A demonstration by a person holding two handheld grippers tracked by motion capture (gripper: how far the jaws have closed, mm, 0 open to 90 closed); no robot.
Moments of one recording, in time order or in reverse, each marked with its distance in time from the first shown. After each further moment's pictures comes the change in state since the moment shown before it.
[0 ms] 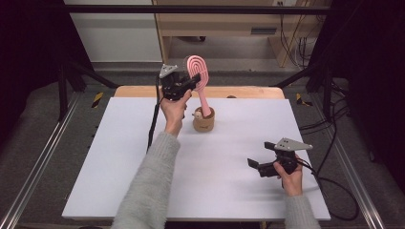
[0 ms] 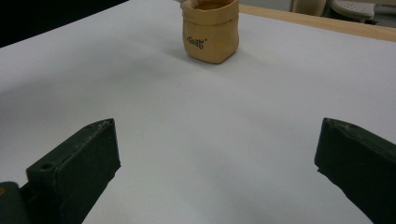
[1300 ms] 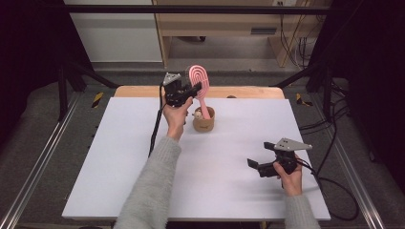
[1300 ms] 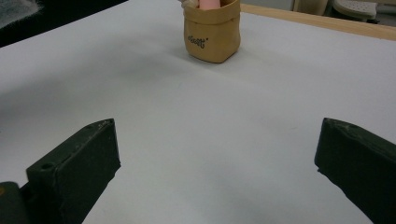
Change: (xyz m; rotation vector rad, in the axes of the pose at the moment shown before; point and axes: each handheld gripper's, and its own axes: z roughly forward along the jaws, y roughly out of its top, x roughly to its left) left arm 0.011 -0.032 0.013 0.050 -0.008 -0.020; right arm 0.000 0.000 0.001 0.004 0.004 -0.001
